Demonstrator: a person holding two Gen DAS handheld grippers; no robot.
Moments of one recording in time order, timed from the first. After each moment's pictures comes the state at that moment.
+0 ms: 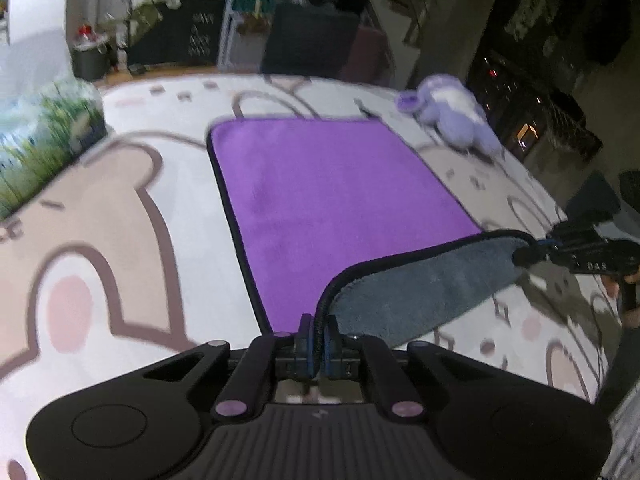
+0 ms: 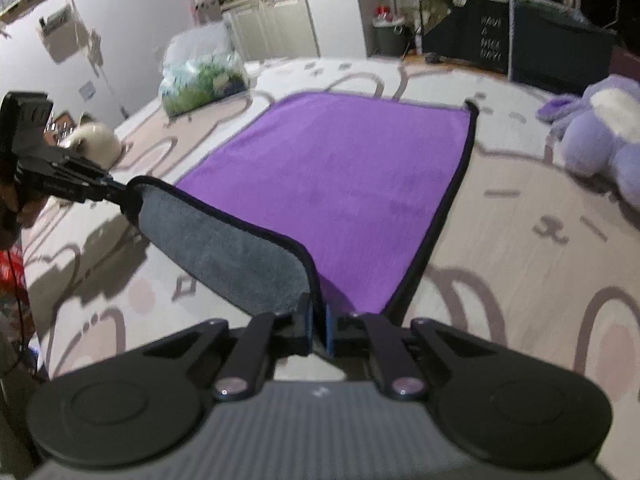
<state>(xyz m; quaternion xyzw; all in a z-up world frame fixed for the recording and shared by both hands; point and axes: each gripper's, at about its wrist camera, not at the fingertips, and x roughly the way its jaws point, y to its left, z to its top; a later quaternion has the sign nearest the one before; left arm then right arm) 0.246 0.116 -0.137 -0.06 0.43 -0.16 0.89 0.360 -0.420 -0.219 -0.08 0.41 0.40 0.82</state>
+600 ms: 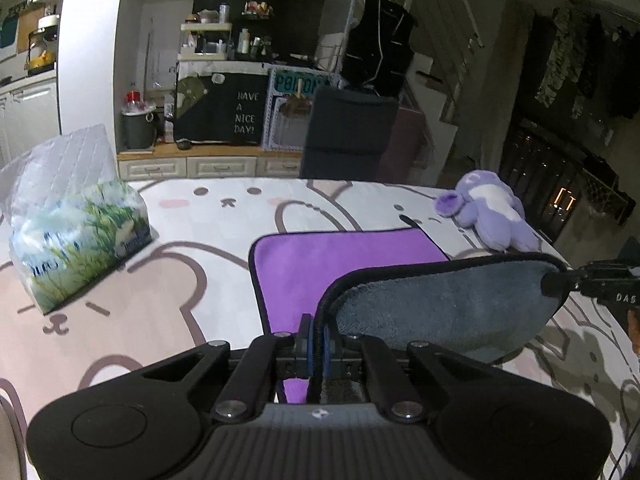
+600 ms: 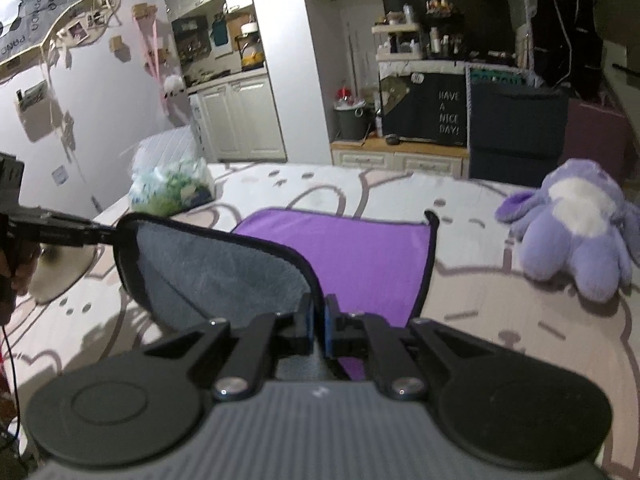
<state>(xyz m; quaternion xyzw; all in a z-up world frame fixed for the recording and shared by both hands) 0.276 0.112 -0.092 -0.06 0.33 -0.08 0.94 0.392 -0.409 -0.166 -0.03 0.31 0.35 0.88</state>
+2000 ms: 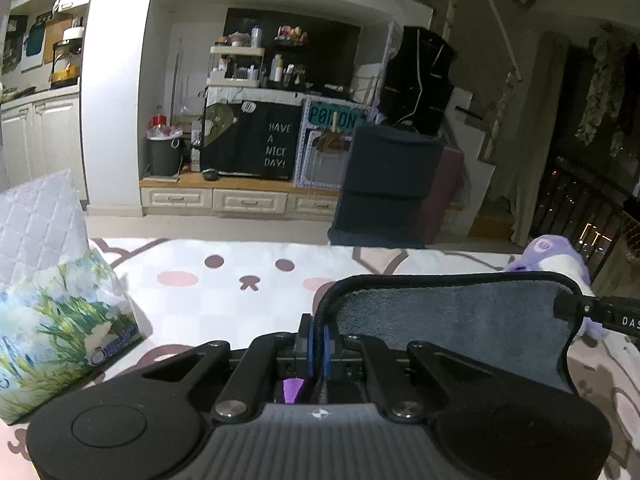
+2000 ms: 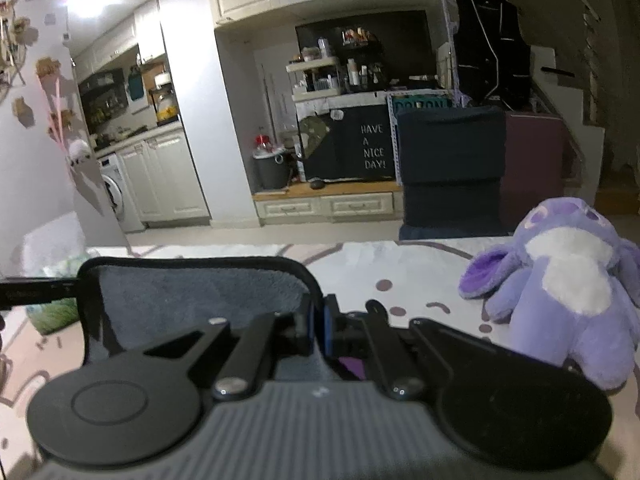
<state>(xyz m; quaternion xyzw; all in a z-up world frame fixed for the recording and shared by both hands) 0.414 0.124 -0.109 -0.08 0.29 -0.03 0.95 0.500 -0.358 -0.174 0.02 0.27 0.23 0.93</state>
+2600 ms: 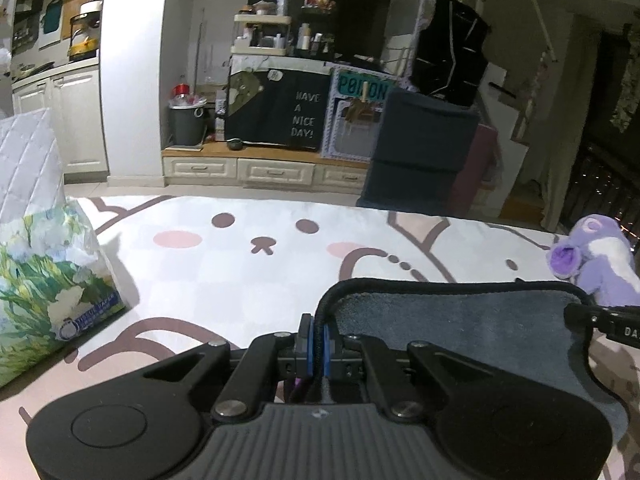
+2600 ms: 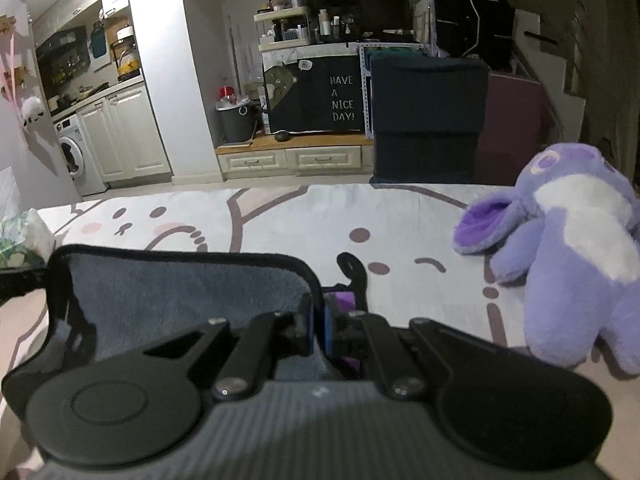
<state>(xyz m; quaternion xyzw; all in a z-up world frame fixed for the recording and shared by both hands) 0.455 0.119 -0.152 -0.08 0.33 0.01 0.94 0.542 -0.327 -0.221 0.00 0.34 0.18 0.92</state>
